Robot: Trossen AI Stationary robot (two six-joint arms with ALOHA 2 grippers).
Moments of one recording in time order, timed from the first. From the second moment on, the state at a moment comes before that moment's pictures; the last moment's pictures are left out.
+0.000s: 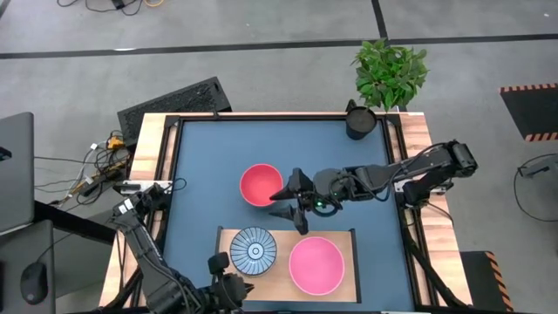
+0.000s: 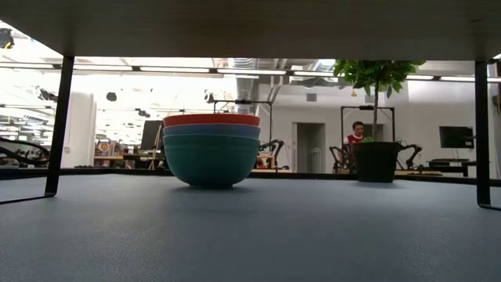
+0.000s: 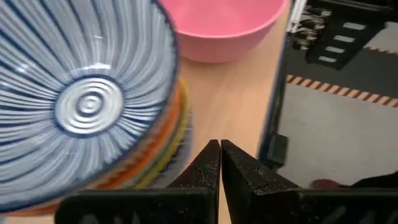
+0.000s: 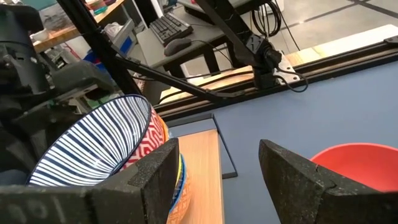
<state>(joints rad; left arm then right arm) -0.89 2.03 2.13 -1.19 -0.75 -1.04 0.23 1.54 1.29 -0.03 0.10 0.39</state>
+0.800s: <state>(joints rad) -0.87 2.03 2.06 -1.27 -0.78 -1.07 0.21 1.54 1.29 -0.03 0.10 0.38</state>
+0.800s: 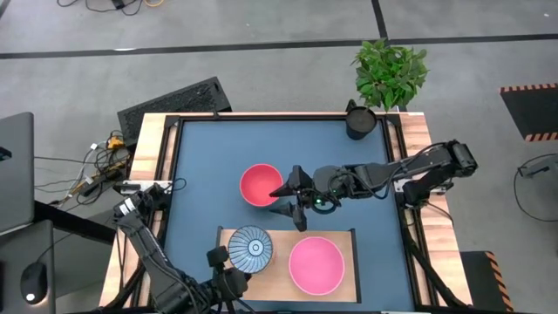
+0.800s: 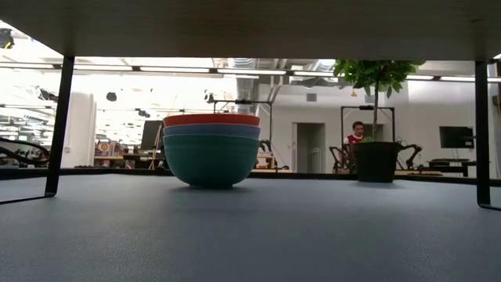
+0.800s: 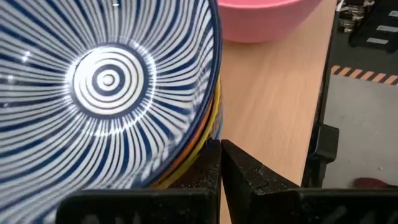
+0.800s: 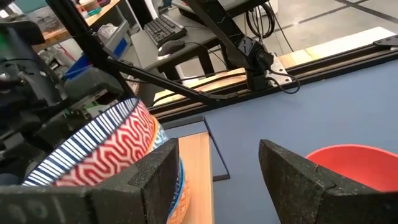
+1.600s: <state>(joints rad) -0.84 2.03 2.06 -1.26 -0.77 -1.08 0.22 1.59 1.29 -0.04 -0.06 0.36</state>
